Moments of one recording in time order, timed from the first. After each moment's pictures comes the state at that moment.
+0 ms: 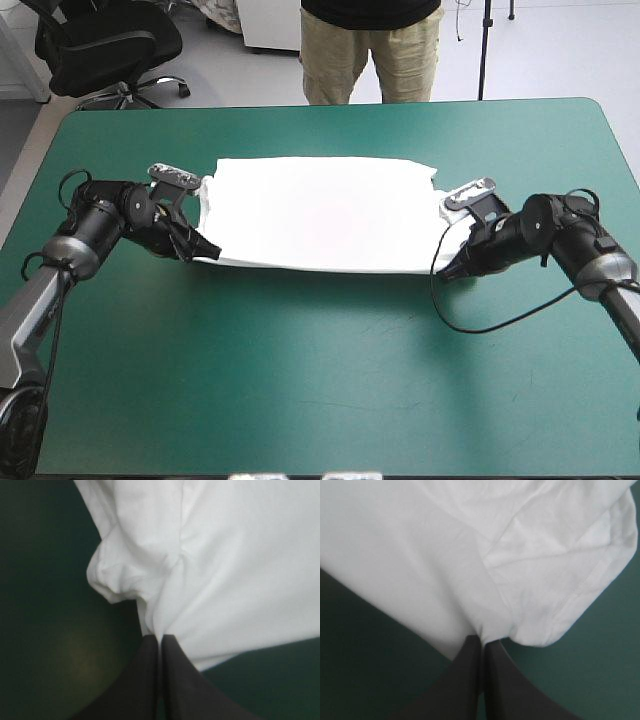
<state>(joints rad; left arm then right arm) -0.16 1.53 -1.20 -0.07 0.90 0.30 0.17 1.43 -1.10 0.24 0.88 -0.51</state>
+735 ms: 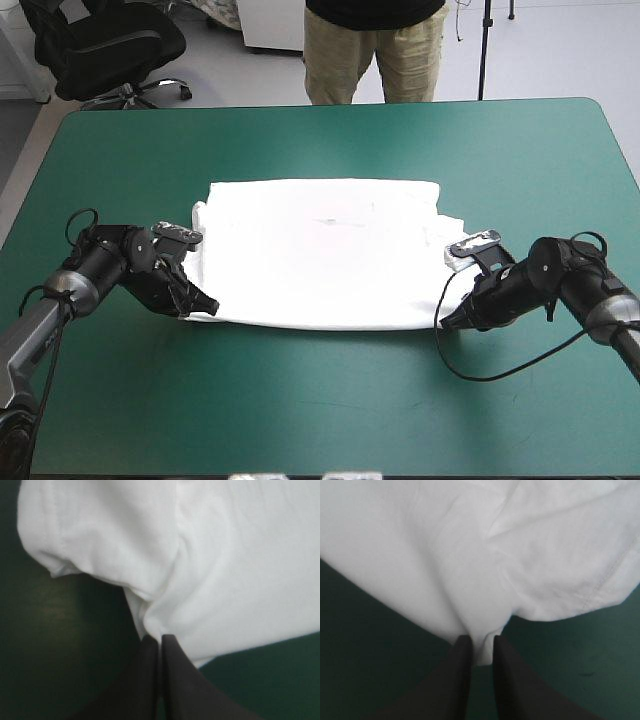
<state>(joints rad) -0.16 1.46 -0.95 -0.12 0.93 0.30 0.17 1.33 -0.88 0.31 0.93 -0.48</state>
